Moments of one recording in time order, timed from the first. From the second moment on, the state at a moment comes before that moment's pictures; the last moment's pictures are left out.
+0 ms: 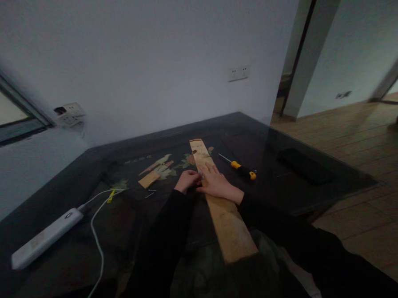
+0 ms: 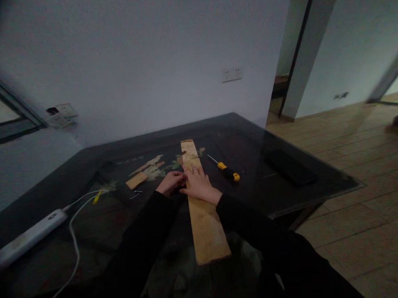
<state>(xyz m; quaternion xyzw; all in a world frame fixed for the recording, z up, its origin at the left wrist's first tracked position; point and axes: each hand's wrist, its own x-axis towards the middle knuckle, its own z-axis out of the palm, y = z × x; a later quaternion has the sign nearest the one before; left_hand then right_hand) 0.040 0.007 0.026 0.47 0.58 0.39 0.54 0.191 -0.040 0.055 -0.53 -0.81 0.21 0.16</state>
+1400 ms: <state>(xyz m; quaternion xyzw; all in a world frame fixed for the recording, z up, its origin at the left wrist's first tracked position) 0.038 0.003 0.033 0.51 0.60 0.29 0.55 0.187 -0.046 0.046 -0.54 -0.81 0.11 0.19</state>
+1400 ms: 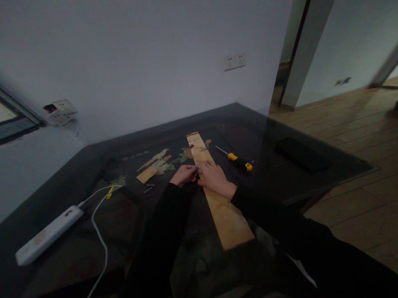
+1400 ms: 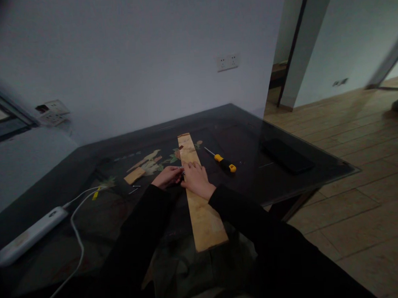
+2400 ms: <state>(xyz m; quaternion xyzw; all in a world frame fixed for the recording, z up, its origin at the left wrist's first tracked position) 0.035 0.001 0.031 0.53 0.58 0.30 0.55 0.198 0.021 0.060 -0.50 -0.82 0.17 0.21</state>
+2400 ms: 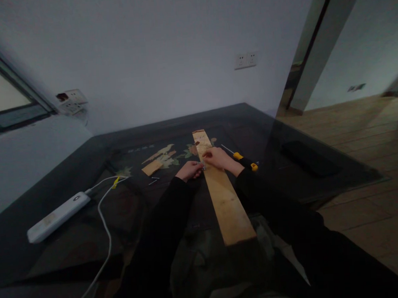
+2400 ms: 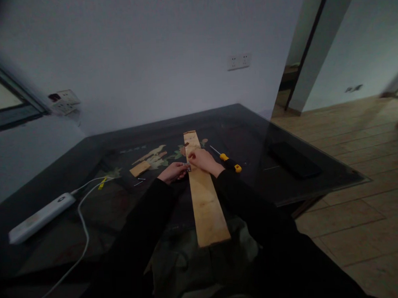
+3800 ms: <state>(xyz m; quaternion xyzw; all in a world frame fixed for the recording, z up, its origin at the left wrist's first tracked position) 0.038 -0.007 0.053 0.44 0.49 0.45 0.60 0.201 0.028 0.041 -0.43 -0.76 0.29 0.40</state>
